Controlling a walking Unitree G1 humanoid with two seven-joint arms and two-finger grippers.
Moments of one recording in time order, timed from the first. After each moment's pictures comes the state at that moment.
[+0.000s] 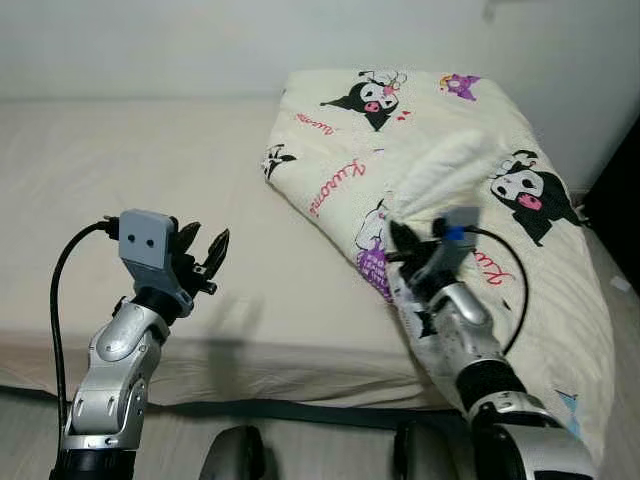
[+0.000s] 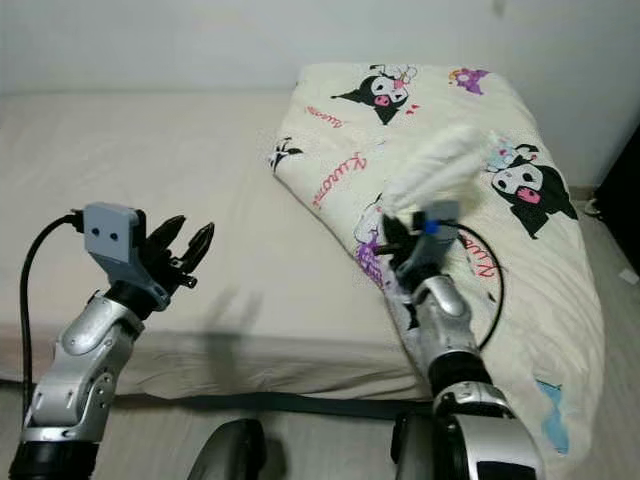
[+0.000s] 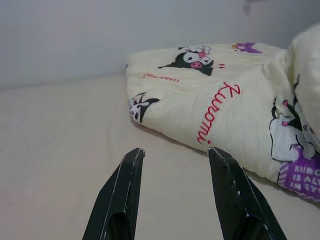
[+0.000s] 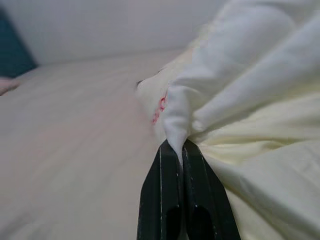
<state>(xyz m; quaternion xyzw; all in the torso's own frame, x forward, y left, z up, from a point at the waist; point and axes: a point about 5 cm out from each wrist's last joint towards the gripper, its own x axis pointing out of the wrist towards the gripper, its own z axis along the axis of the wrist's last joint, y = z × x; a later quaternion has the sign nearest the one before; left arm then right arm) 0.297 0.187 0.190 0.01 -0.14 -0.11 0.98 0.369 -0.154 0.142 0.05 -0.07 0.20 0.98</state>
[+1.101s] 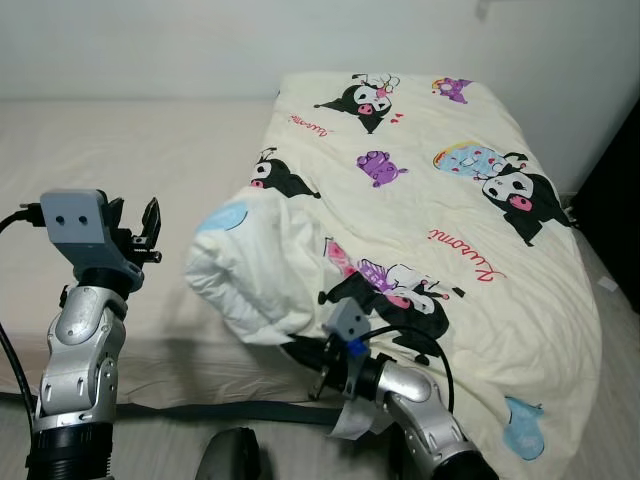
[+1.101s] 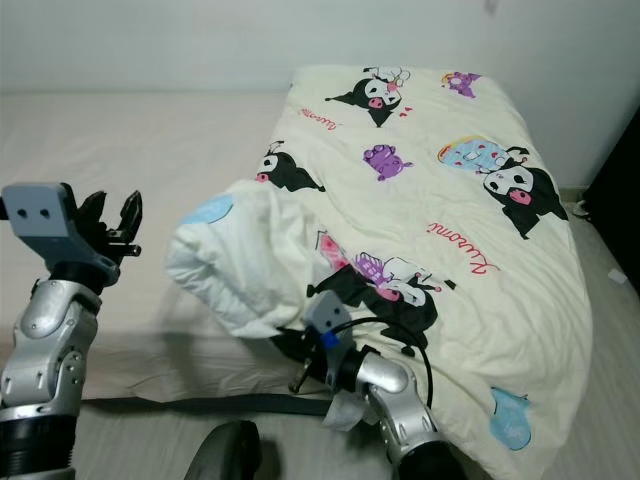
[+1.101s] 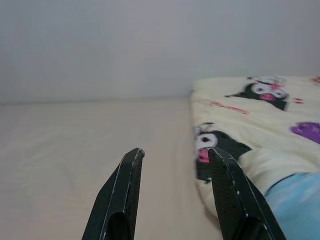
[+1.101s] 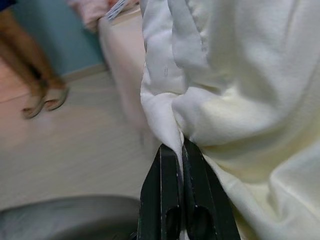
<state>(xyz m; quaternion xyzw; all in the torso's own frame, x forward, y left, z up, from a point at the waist) 0.305 0.233 0.211 0.01 -0.18 0.03 0.98 0.275 -0.061 0.073 -0.04 0.04 0.55 0.84</state>
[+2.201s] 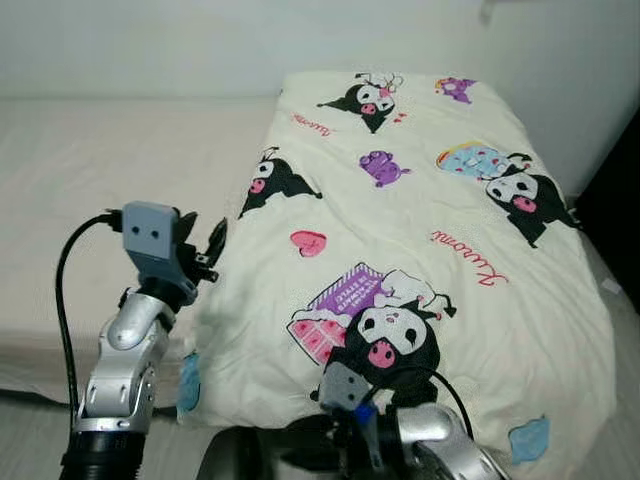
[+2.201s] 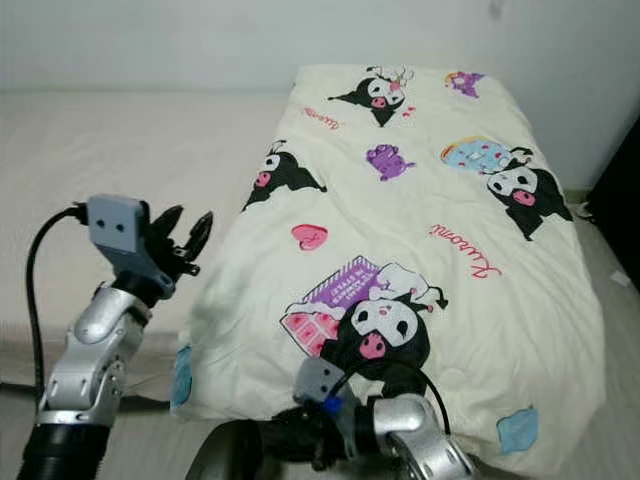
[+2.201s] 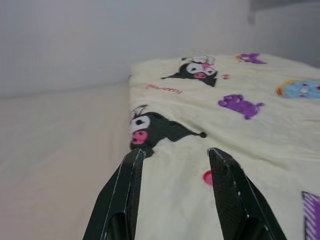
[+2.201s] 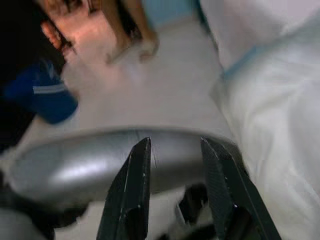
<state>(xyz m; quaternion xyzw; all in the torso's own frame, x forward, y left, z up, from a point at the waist) 0.310 0.182 0.193 0.01 -0.15 -0.10 0.98 0.226 -0.081 0.072 -0.01 0.15 0.66 0.74</state>
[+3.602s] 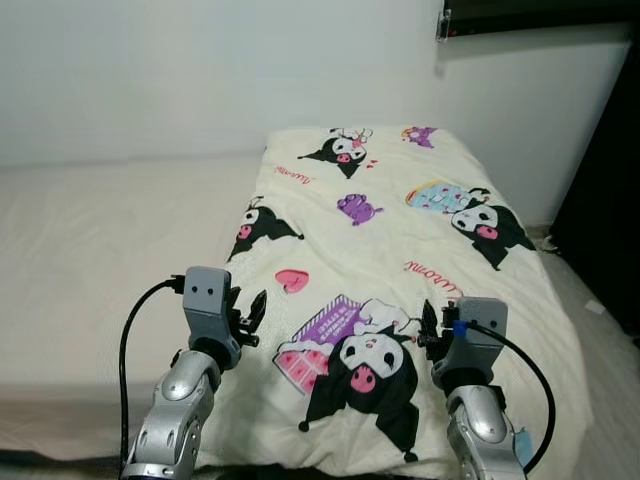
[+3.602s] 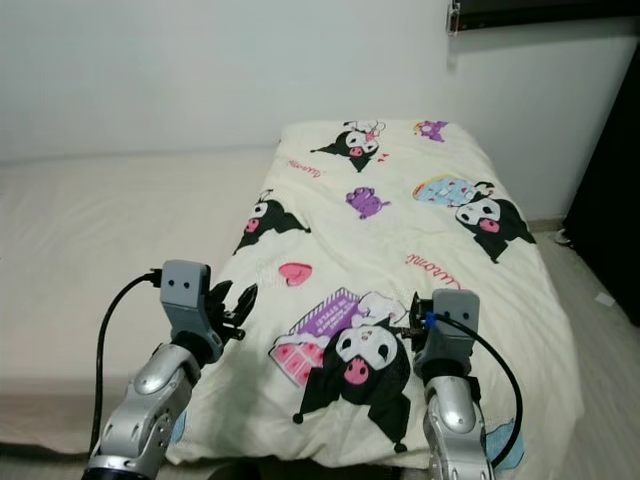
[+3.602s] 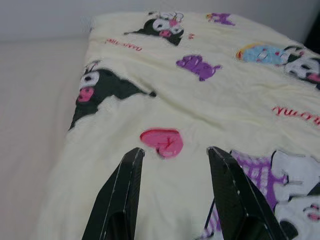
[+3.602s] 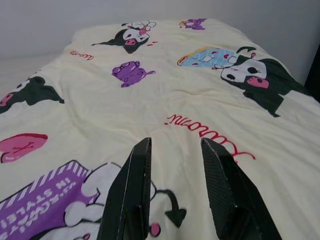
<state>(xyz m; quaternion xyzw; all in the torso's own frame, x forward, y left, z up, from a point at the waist) 0.295 0.138 0.115 -0.05 0.00 -0.11 0.99 0.269 -0.175 0.093 -0.01 -0.01 -0.04 1.00</state>
